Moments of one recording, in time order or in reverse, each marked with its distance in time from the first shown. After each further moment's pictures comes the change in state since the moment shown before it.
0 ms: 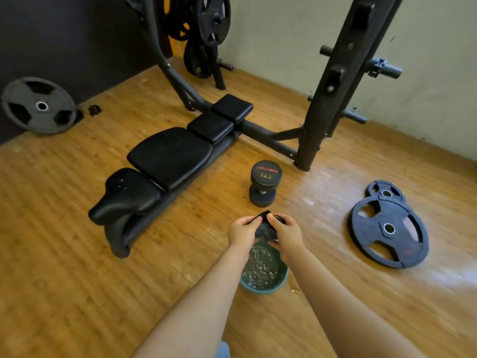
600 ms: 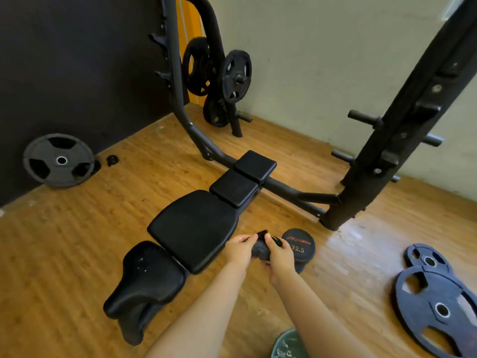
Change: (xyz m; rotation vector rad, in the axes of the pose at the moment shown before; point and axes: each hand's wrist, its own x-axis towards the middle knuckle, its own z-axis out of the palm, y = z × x) left_hand 0.178 0.243 -0.068 0.028 0.071 0.036; right_hand 0.117 -0.163 0.234 0.151 0.044 0.043
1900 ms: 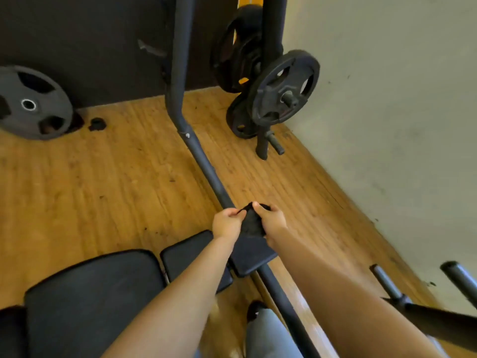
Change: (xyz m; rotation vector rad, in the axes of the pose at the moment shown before) left_hand 0.544 0.308 0.200 -0.035 0.293 0.020; right_hand 0.575 -0.326 0.283 -0.644 -0.333 0.019
